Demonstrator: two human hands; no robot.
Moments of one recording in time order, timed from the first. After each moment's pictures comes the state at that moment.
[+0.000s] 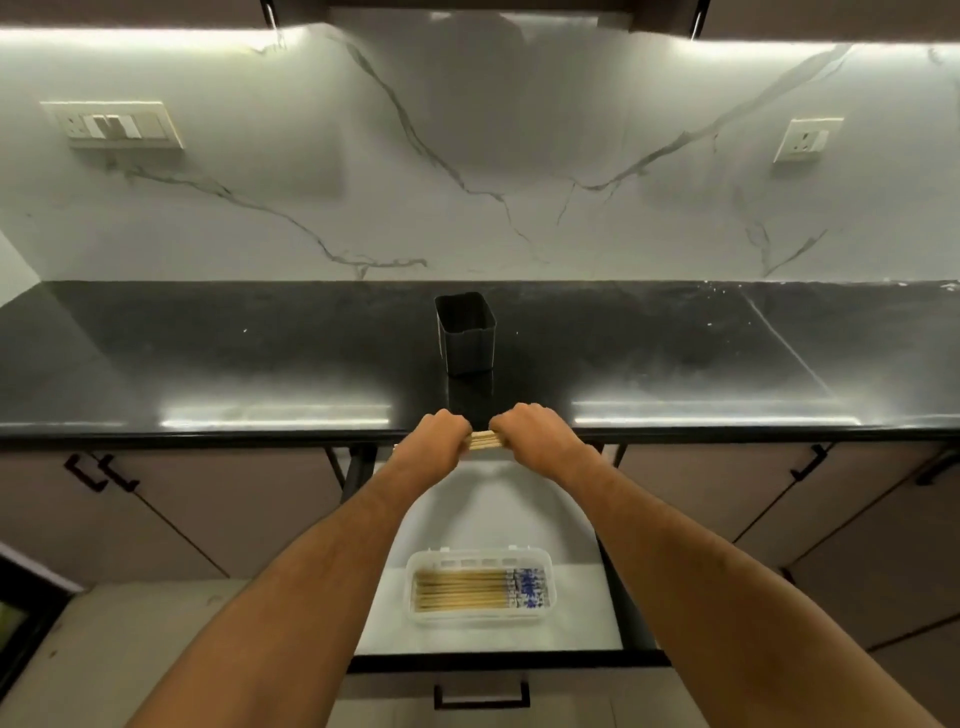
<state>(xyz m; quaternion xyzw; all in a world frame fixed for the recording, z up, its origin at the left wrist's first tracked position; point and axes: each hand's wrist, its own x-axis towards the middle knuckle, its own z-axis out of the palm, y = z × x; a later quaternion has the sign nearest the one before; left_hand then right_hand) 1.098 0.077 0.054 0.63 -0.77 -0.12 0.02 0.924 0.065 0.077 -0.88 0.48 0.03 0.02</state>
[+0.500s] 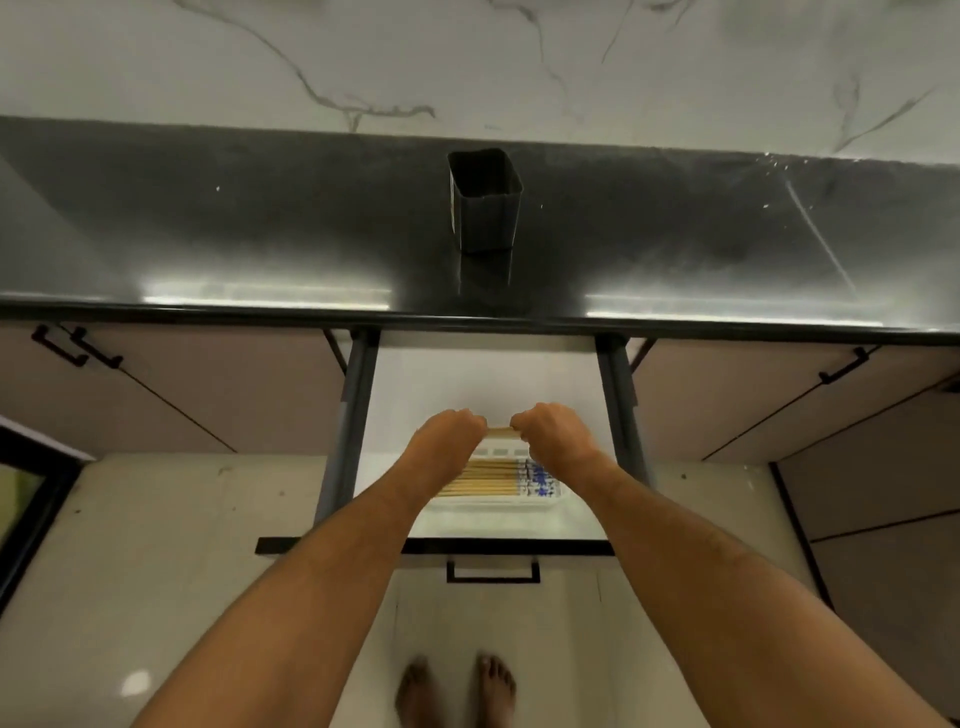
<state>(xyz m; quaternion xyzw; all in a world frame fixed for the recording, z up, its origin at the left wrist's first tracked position) 1.105 0.156 -0.080 0.58 -0.80 -0.11 -0.04 0.924 0.128 -0.068 -0.86 0.50 0.09 0.07</state>
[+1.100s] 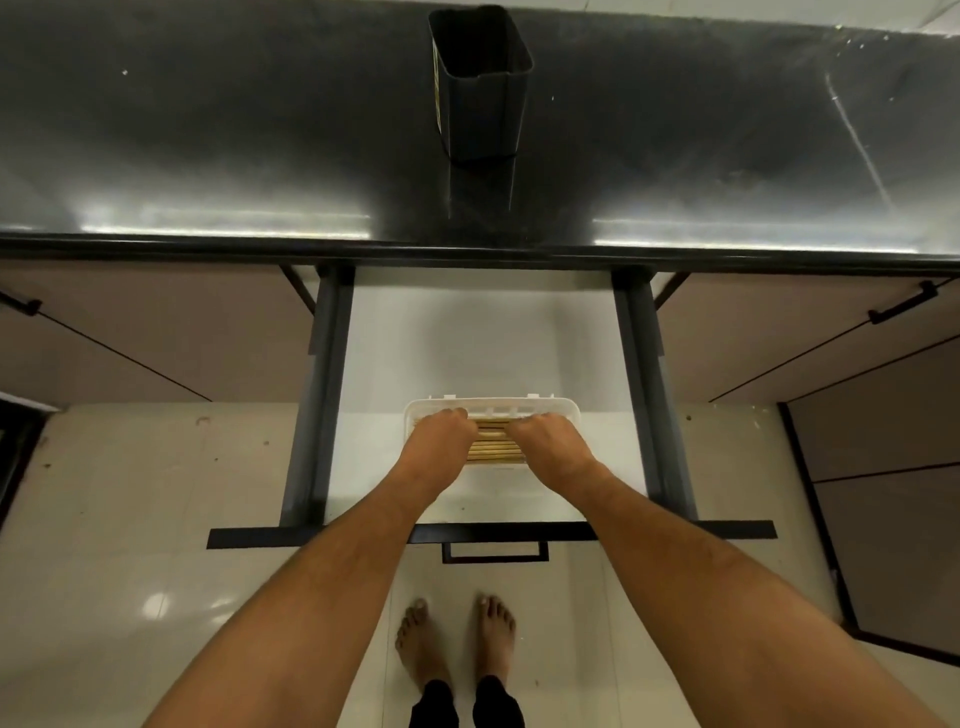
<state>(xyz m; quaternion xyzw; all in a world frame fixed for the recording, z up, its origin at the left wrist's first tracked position) 1.102 0.162 -0.192 0.58 -0.80 -0.13 -0.07 0.918 0.143 -0.187 -0.86 0.49 0.11 0.11</state>
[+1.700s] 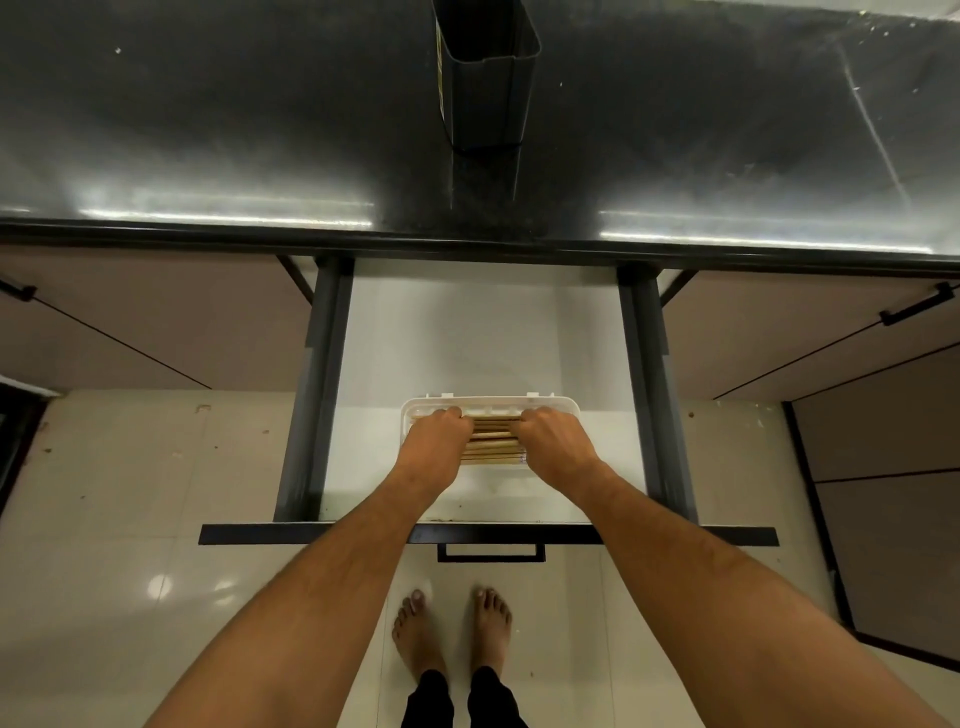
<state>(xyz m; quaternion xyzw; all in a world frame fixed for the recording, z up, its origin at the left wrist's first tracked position) 1.103 0.164 -0.208 0.62 -0.77 -0.16 -0.04 0.910 0.136 -0.197 -0.87 0.47 0.10 0.08</state>
